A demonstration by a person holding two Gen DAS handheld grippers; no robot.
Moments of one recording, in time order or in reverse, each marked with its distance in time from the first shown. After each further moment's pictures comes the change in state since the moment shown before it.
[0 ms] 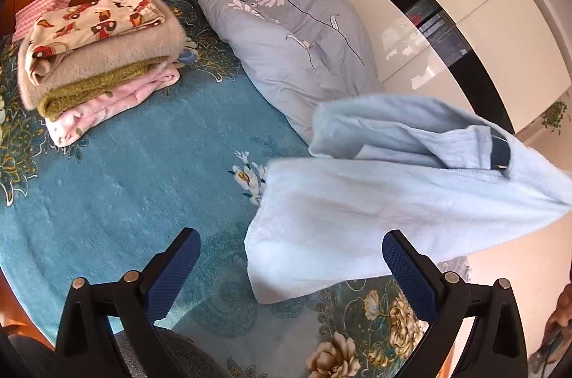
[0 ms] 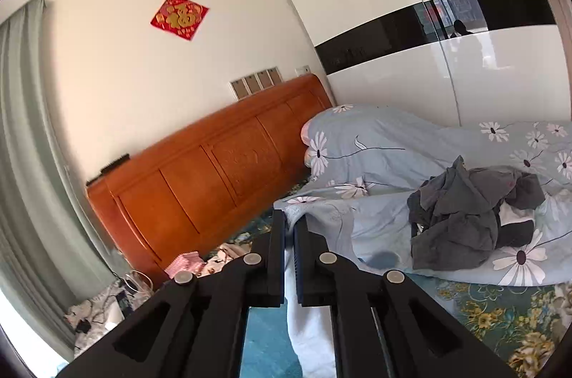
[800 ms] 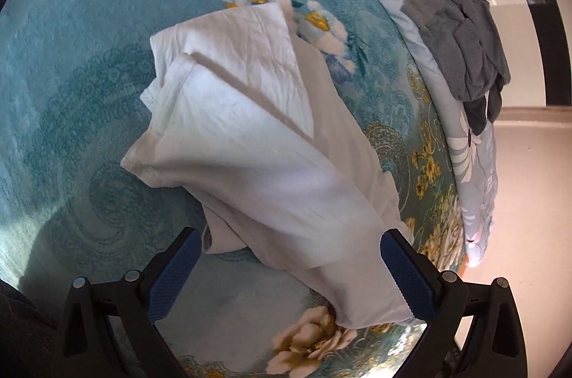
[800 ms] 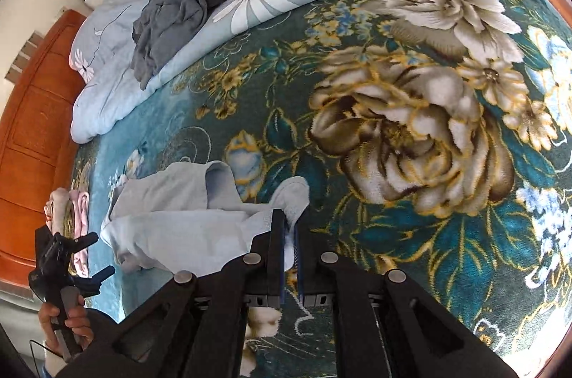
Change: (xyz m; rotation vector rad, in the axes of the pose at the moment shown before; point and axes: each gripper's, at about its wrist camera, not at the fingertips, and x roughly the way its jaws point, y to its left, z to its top) left arm 0.223 -0.014 -0.118 -0.239 0.520 0.078; right arm -0.067 -0.312 -0.282 0.579 0.516 -0.623
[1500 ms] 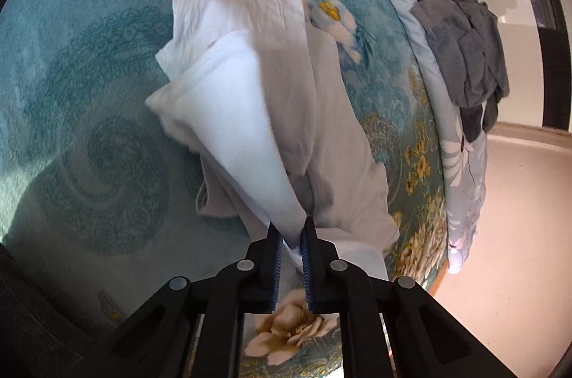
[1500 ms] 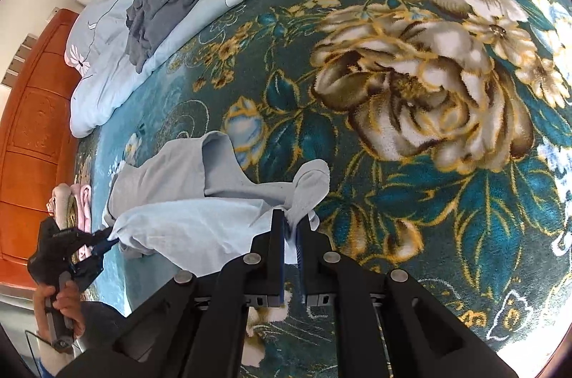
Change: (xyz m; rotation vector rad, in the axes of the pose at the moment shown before) left arm -0.015 0.006 -0.031 -0.030 0.031 -0.022; right arm 0.014 -0.006 -0.017 0.077 0.056 0.022
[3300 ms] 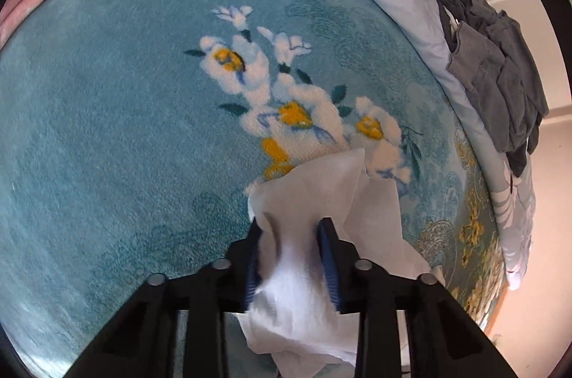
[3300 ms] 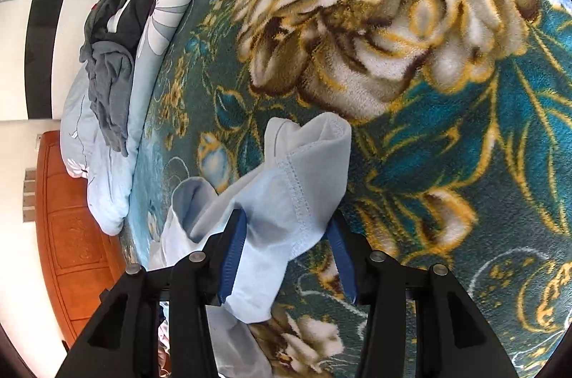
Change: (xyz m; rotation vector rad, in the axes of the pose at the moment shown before) left arm 0.017 -0.009 0.128 0.214 -0.175 0.231; right arm 0.043 -0.048 -0.013 0.488 -0.018 0.154
